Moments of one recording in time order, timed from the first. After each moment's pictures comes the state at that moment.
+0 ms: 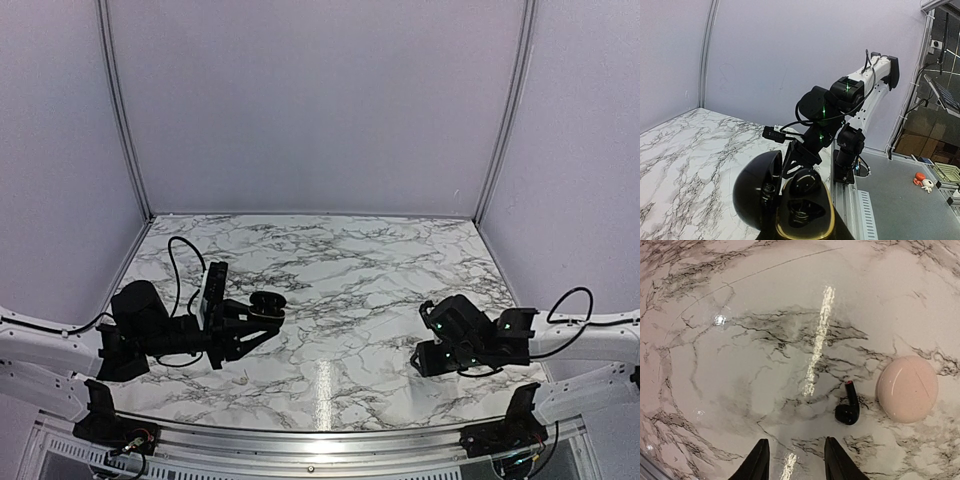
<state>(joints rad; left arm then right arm) -1.04 1.10 0.38 0.78 0.36 -0.25 0.90 1.05 0.50 -0.50 0.18 0.67</state>
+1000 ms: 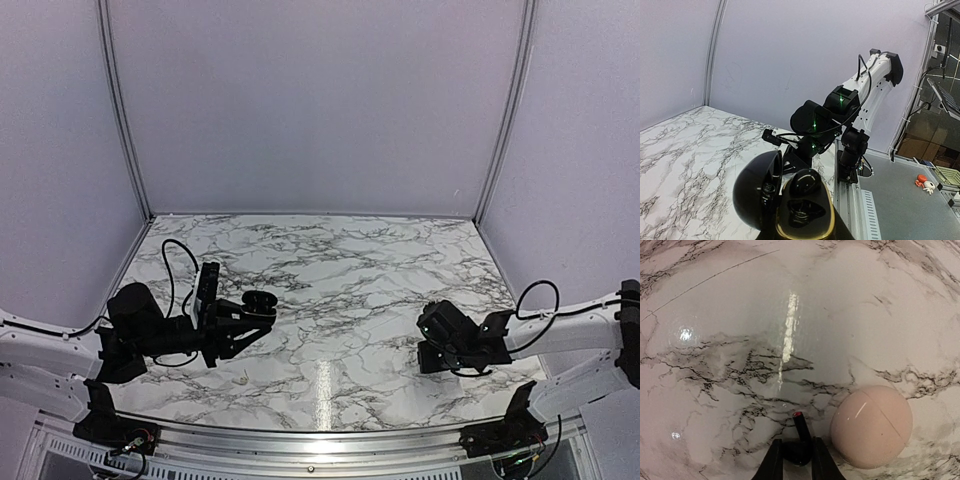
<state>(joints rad) -0.99 1.09 0.32 0.84 0.39 -0.27 0.84 1.24 0.46 -0.36 0.35 0.68</state>
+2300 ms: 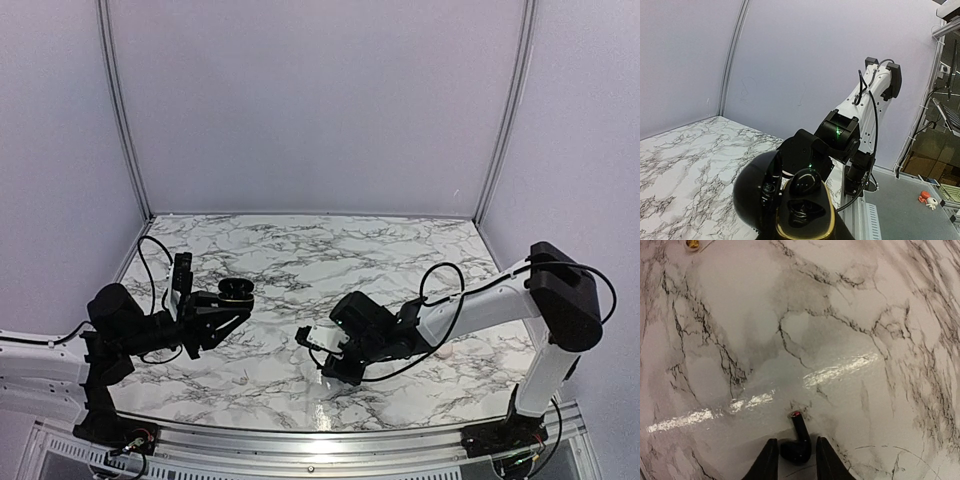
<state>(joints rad) -0.90 0.95 0.26 0.84 0.39 -0.33 1.08 1.77 0.92 -0.15 -0.08 -0.13</state>
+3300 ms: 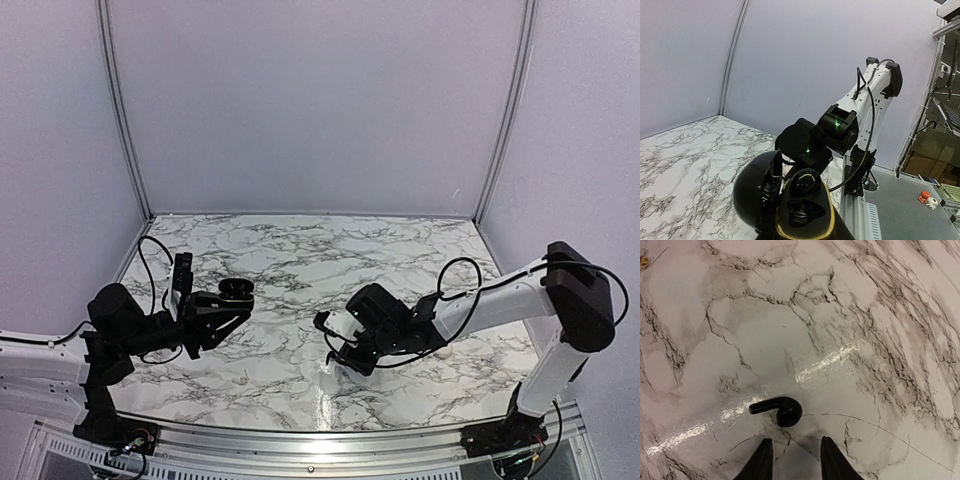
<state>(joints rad) -0.90 0.95 0.26 0.84 0.39 -0.33 1.01 1.70 0.86 -0.14 0.03 -0.08</state>
